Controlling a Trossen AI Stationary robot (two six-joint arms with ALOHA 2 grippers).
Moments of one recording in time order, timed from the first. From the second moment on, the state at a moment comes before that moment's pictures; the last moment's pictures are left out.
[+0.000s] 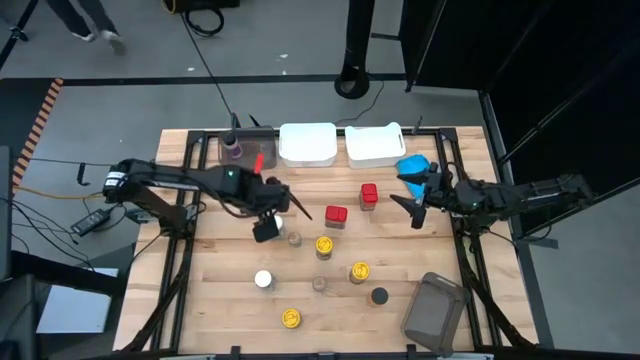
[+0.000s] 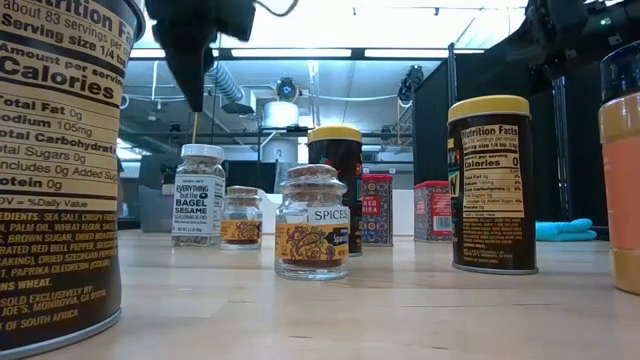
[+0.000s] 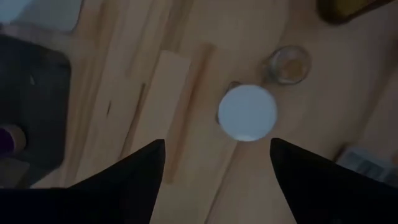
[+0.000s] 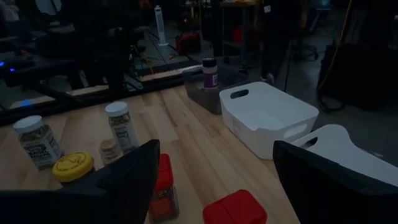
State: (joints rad) left arm -0.06 1.49 1.35 -1.24 -0.19 -0.38; right arm 0.12 0.51 0.36 -0.07 0.50 0.19
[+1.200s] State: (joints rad) left arm -0.06 1.49 1.21 -0.98 -0.09 -0.13; right arm 0.12 0.52 0.36 -0.07 0.50 0.19
